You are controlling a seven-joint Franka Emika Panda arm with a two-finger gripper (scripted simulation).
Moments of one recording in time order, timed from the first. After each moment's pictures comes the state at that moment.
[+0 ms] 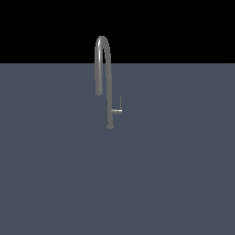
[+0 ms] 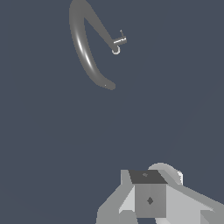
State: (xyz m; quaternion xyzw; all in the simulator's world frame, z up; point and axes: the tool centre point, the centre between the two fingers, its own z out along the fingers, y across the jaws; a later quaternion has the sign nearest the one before) arm -0.149 -0.011 0.467 -0.97 0.15 0.10 0.14
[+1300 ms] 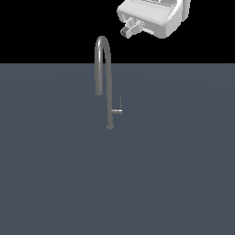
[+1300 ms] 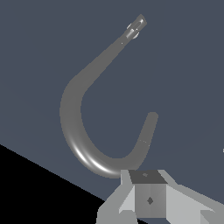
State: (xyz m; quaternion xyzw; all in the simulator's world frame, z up) arm -0.001 -0.025 0.364 -0.83 0.34 0.28 0.33
